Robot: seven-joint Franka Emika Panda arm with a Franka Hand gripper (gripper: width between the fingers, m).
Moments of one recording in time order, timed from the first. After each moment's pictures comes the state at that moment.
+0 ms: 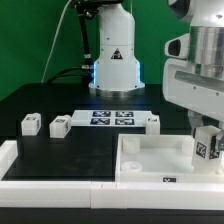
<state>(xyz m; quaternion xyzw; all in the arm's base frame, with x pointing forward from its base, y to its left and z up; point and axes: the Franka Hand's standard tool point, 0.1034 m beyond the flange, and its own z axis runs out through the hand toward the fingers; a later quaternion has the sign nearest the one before) 0.618 0.120 0.070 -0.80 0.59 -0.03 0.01</state>
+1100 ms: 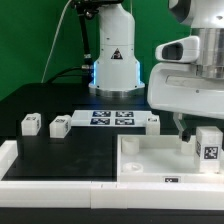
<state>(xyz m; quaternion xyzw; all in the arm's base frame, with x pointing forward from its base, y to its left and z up) 0.619 0.125 0.068 -0.98 0.17 -0.04 0.00</state>
